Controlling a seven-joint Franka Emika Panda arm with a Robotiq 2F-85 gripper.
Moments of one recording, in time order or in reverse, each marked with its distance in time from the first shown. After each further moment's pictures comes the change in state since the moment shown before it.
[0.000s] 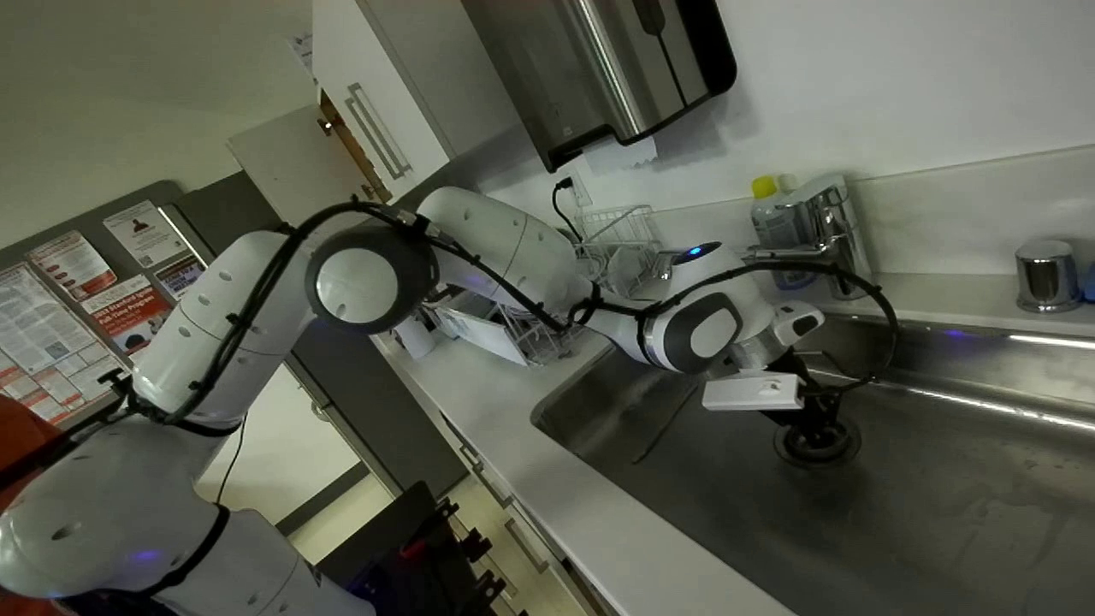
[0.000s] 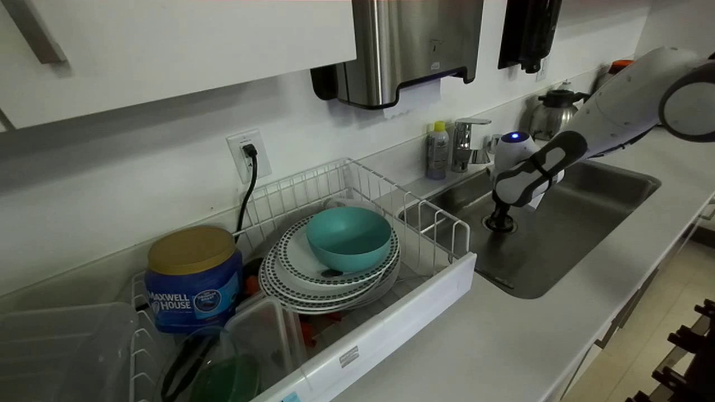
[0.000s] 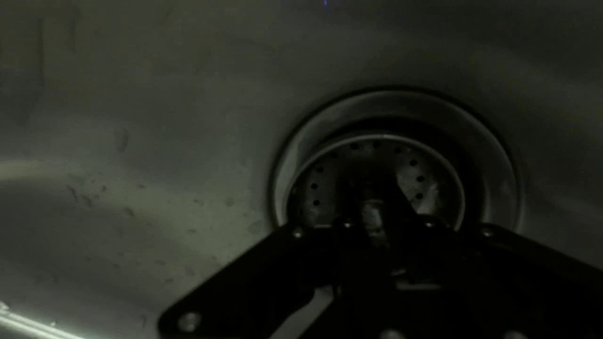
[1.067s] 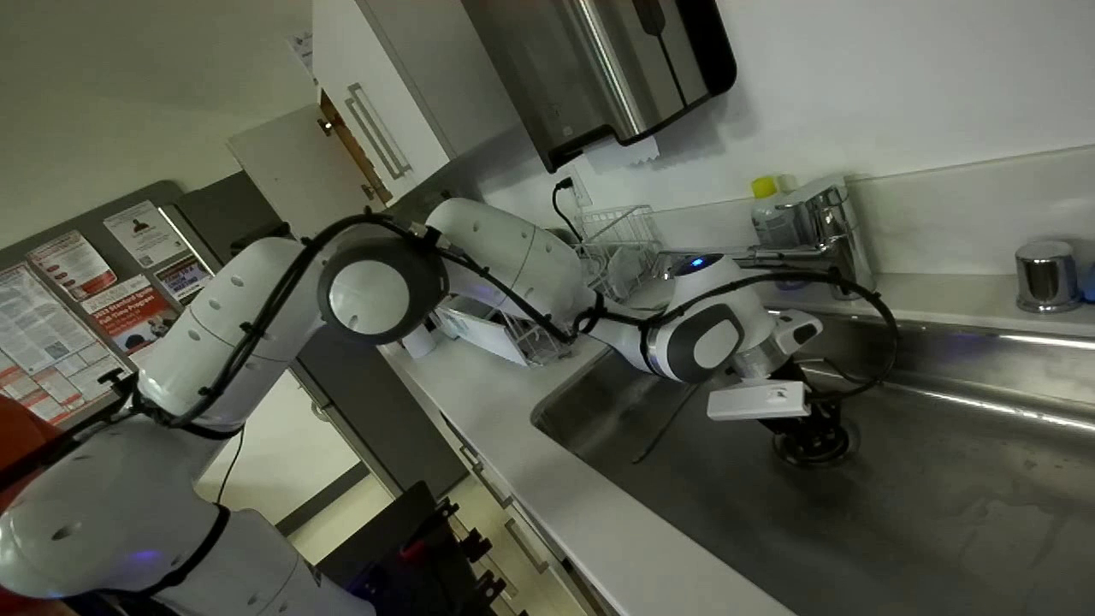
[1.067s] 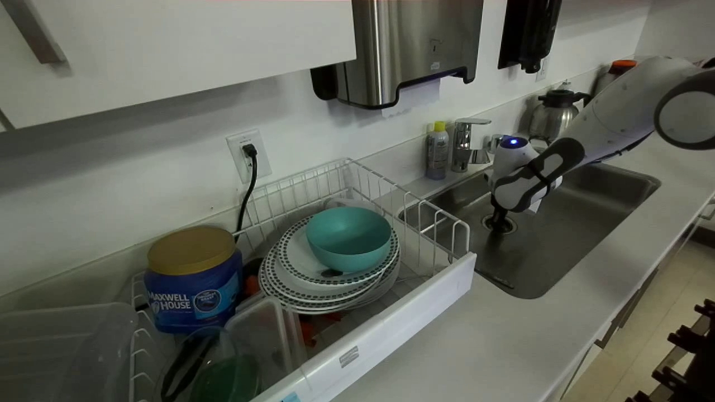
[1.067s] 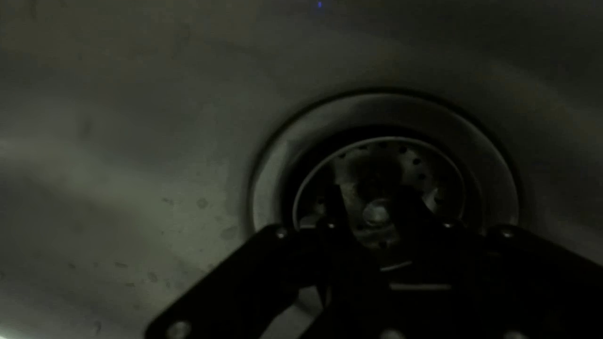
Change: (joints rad) arm 0.002 0.046 0.006 0.034 -0.002 0.011 -0.067
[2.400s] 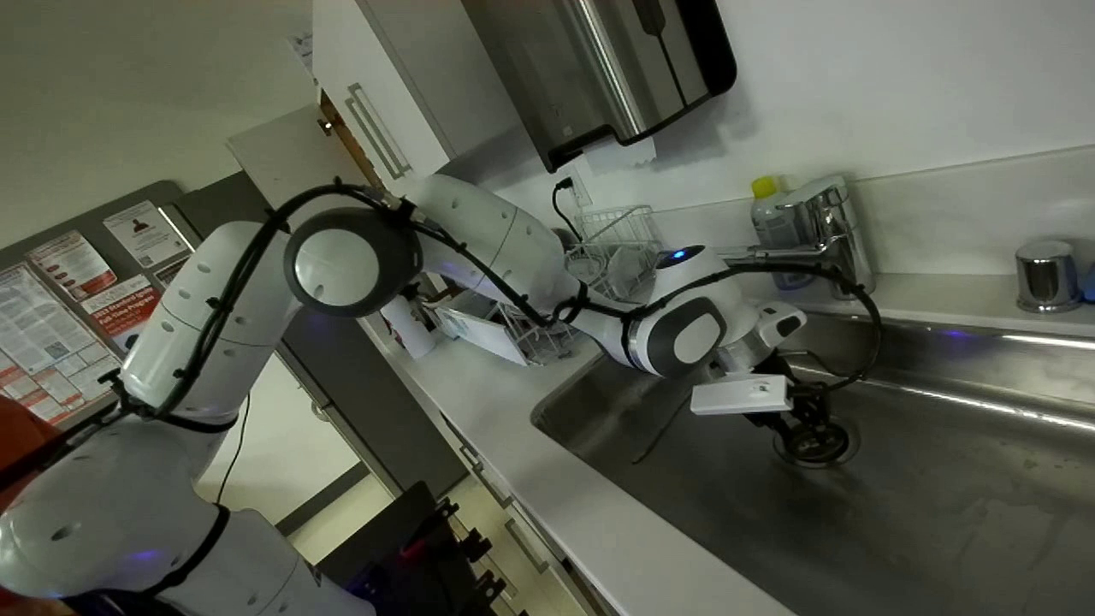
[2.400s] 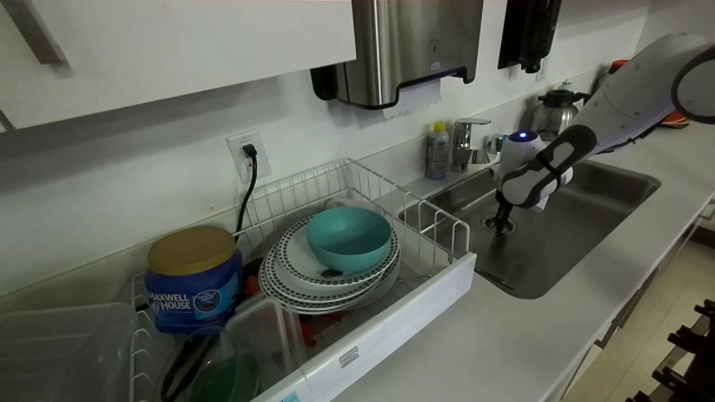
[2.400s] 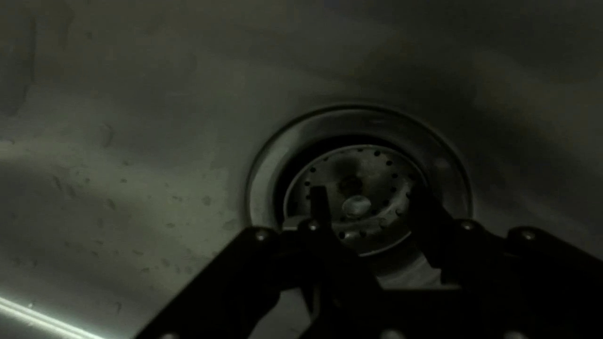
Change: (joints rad) arm -0.002 -0.116 0.006 -0.165 0.000 0.067 -0.001
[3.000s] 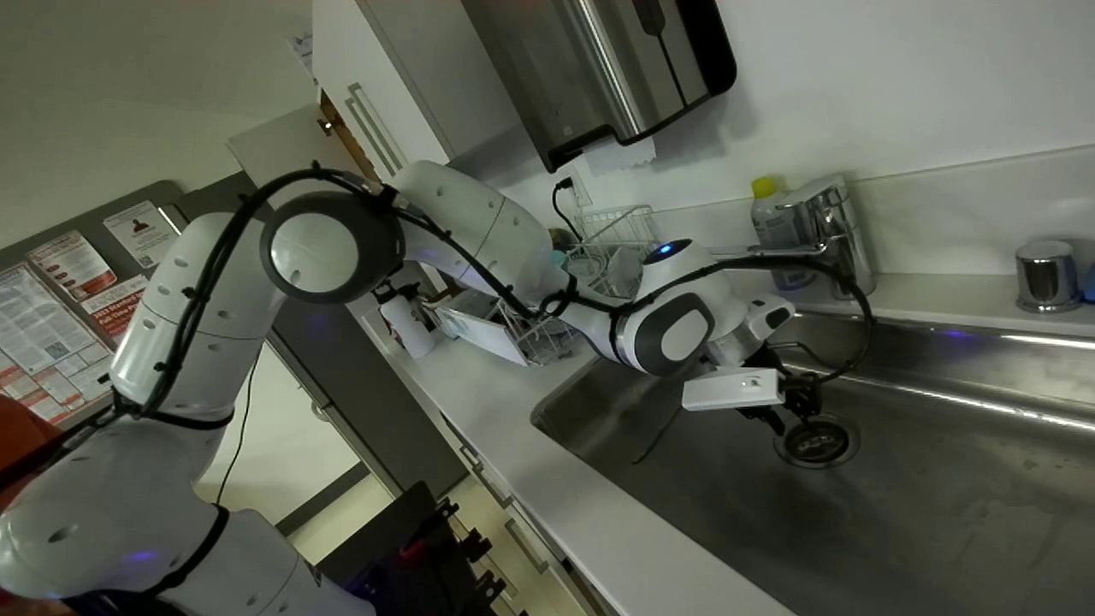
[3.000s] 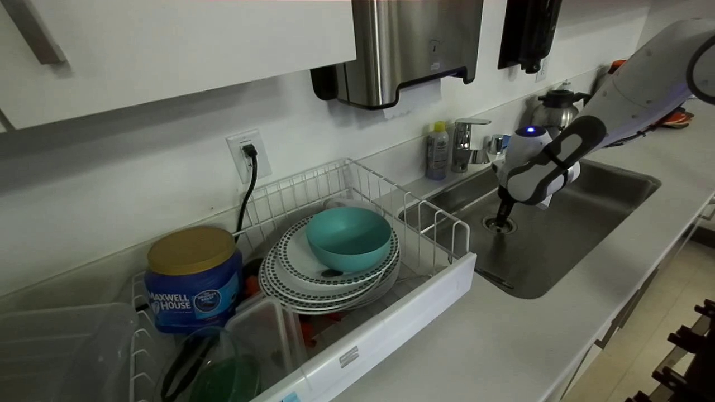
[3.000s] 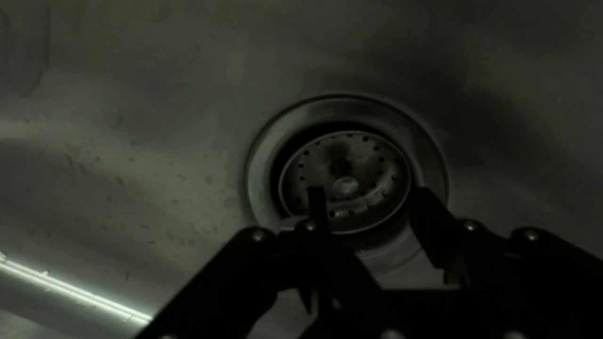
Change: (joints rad) arm -0.016 -0.070 0.021 -0.093 0.001 0.062 -0.033
